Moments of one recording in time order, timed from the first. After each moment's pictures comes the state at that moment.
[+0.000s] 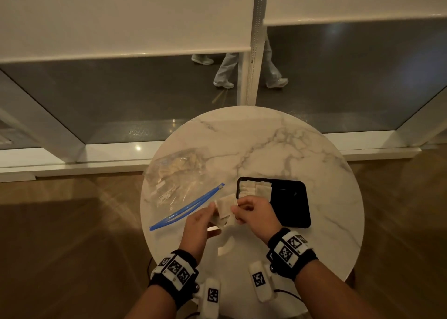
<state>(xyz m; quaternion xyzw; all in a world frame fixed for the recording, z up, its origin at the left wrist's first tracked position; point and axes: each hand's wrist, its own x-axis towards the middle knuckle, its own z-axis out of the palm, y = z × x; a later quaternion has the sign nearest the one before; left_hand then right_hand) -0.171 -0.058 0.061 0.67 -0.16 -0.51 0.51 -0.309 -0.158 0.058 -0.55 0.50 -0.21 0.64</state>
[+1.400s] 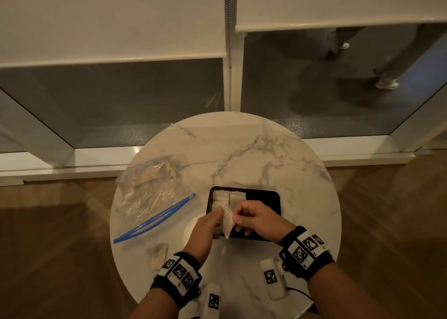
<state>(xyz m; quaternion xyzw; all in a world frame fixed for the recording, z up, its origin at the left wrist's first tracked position) -0.251 -0.125 0.047 0.66 -0.27 -0.53 0.46 -0.402 -0.230 0.079 -0.64 0.35 -0.07 0.68</state>
